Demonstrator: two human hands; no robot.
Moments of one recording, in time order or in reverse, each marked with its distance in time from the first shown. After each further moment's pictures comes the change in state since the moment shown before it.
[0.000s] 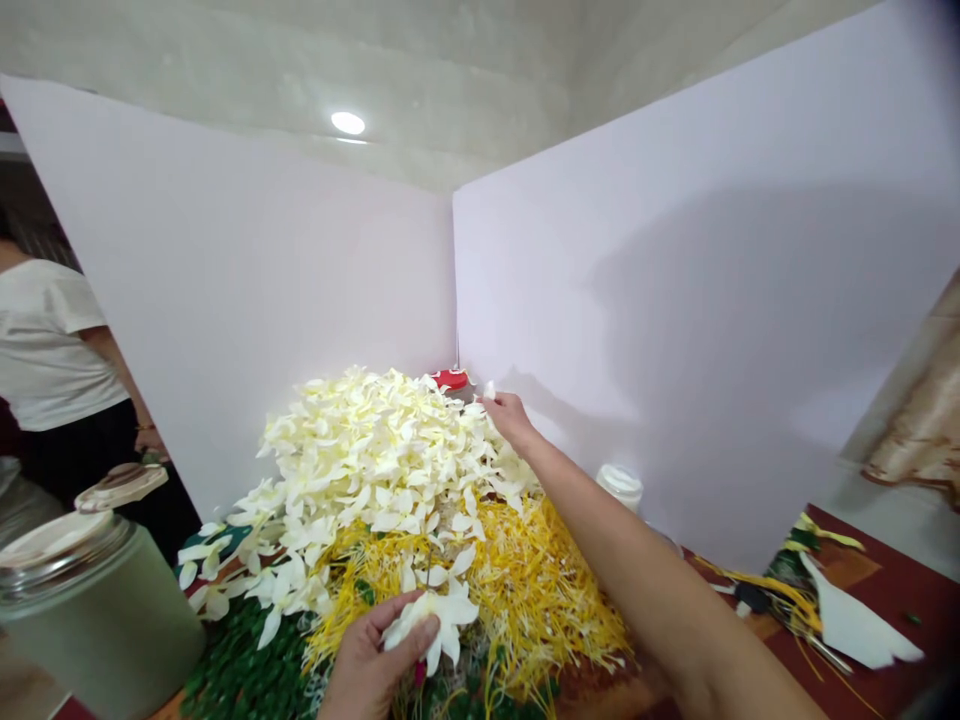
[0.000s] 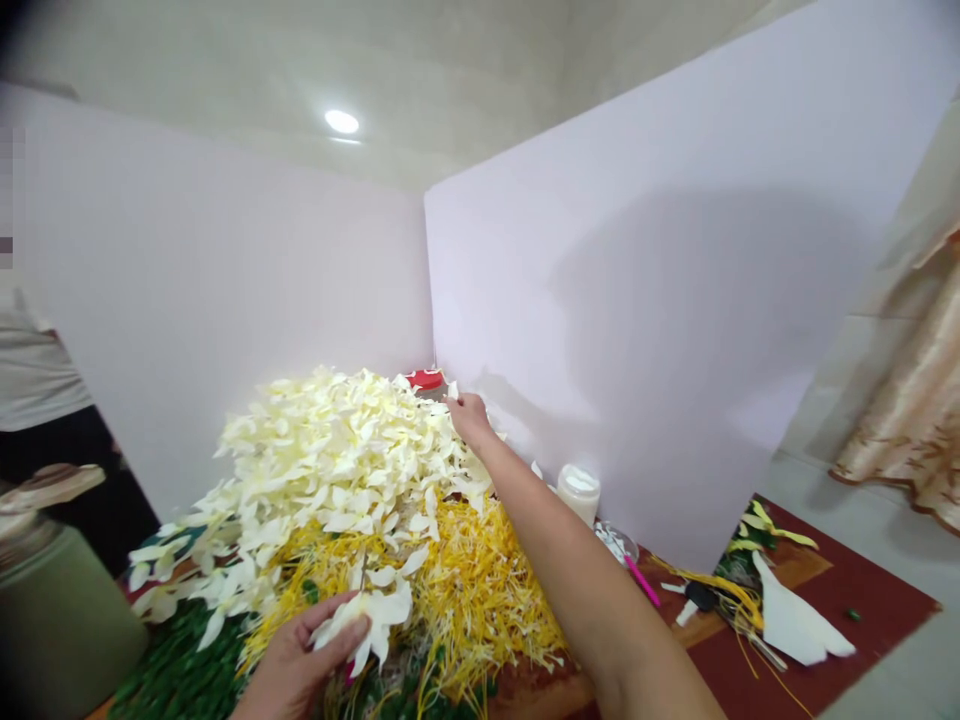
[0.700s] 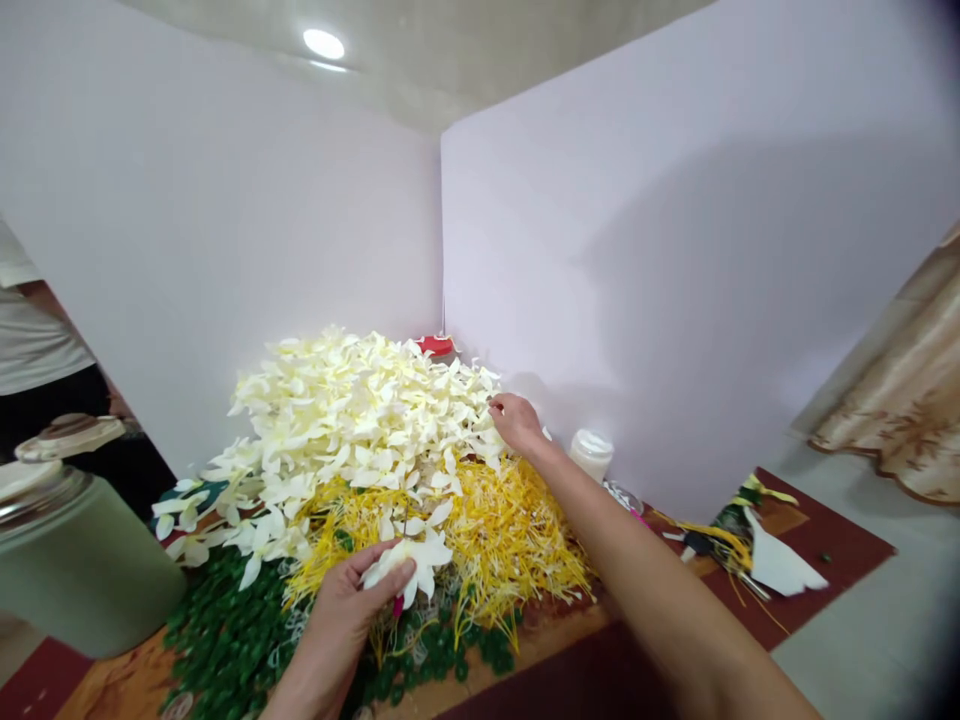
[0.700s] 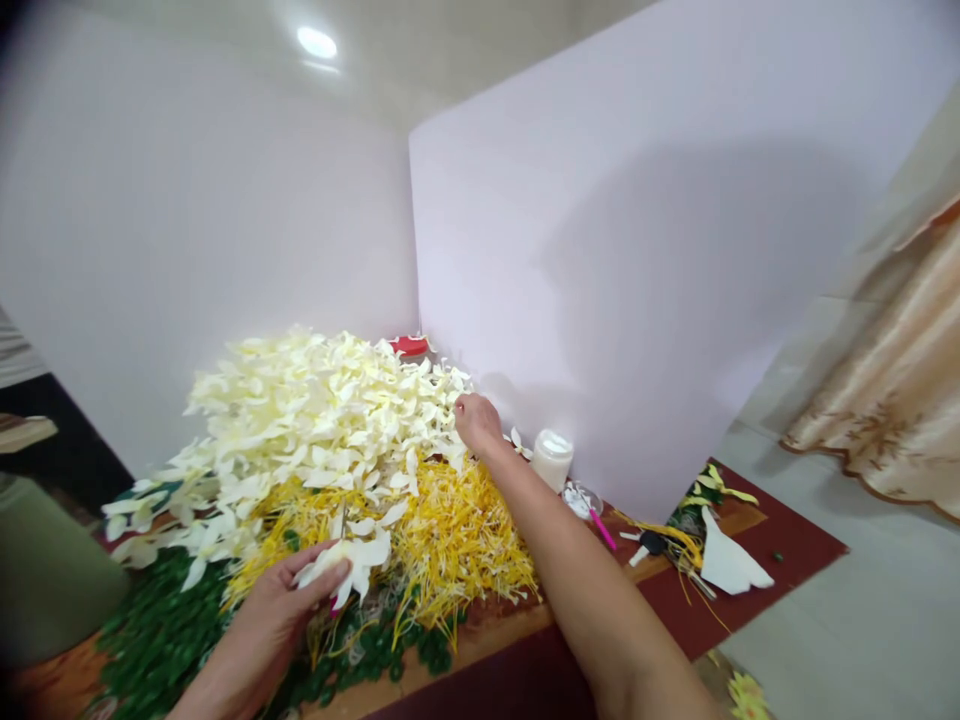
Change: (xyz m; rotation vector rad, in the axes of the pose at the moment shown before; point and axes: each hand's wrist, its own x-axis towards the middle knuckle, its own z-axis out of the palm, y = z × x) left_hand 0.000 -0.006 -0.002 0.054 -0.016 -0.003; right_hand -0.049 0.051 -0.016 -0.641 0.048 -0.112
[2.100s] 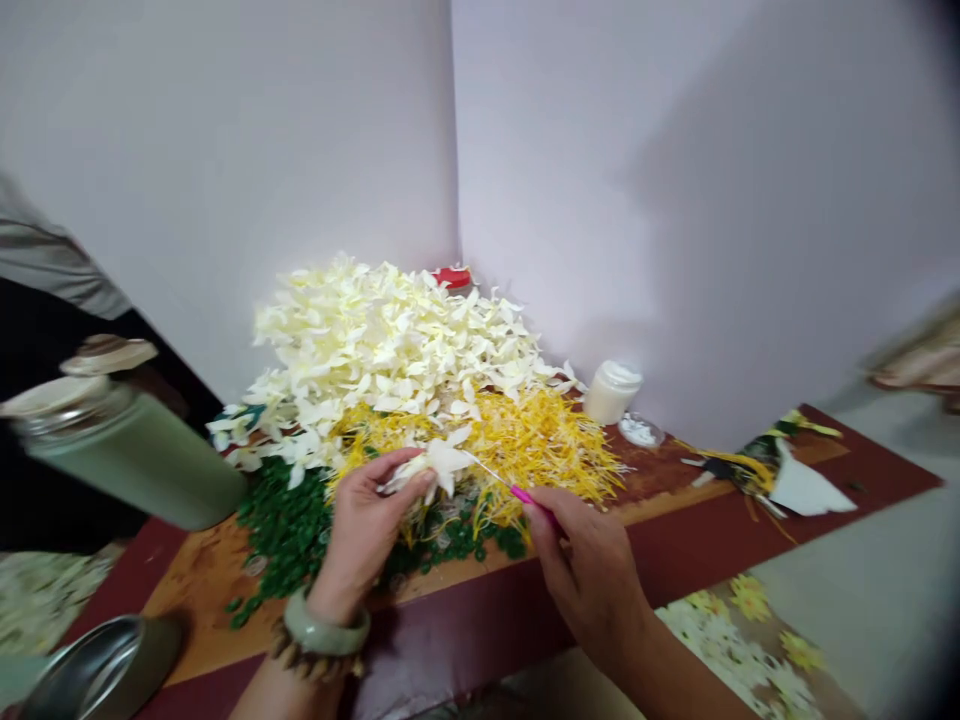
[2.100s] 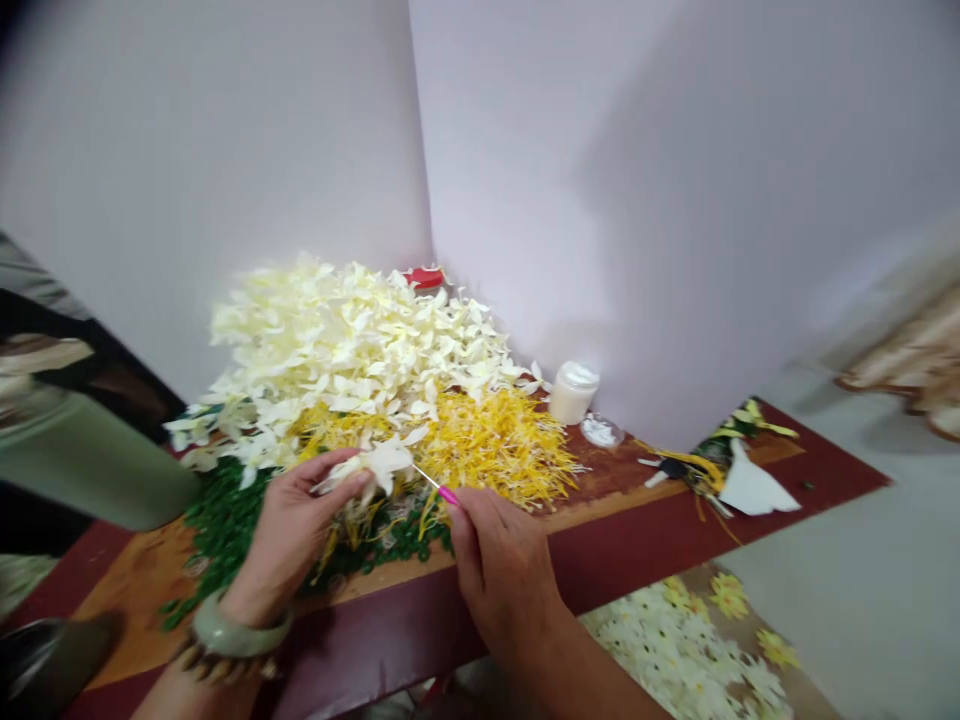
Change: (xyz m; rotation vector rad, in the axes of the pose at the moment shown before) left_hand -0.009 0.005 -0.001 0.348 0.149 0.358; right_hand -0.222 -0.067 -0.044 0.374 0.163 -0.143
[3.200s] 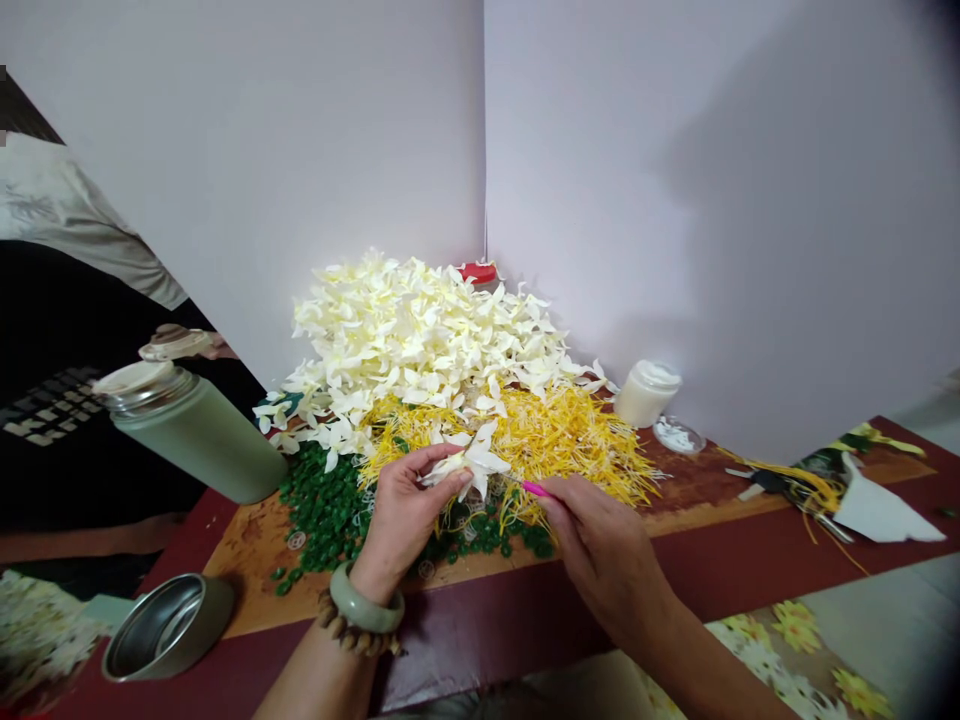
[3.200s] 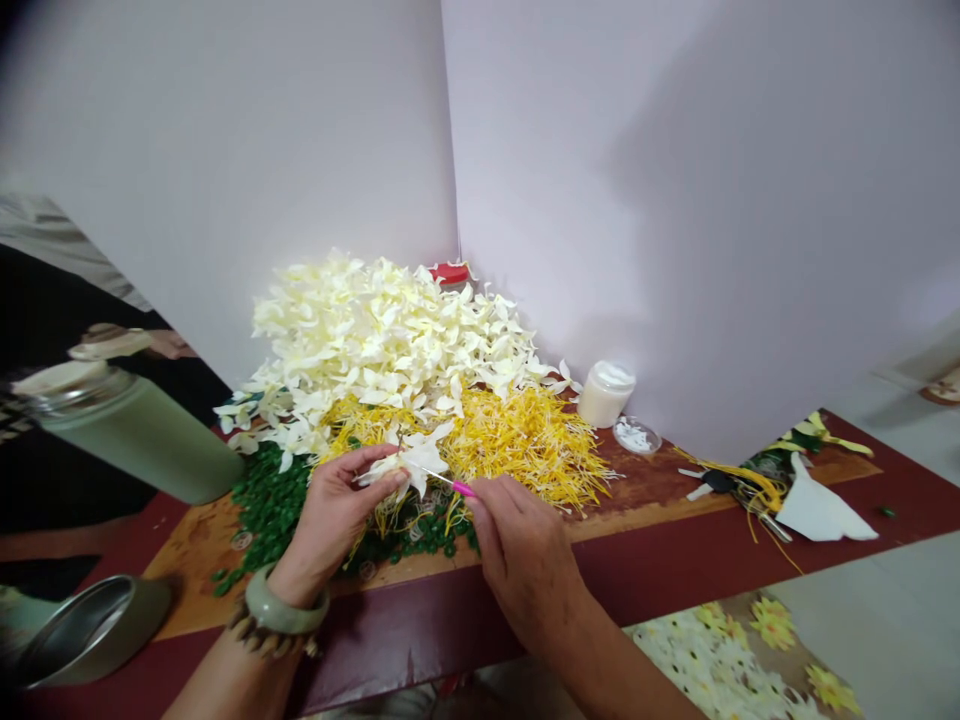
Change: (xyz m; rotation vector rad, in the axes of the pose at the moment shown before) left_hand 0.000 -0.005 0.003 -0.003 -0.104 0.036; right_hand 0.012 0.008 0.008 0.007 -0.120 -0.075
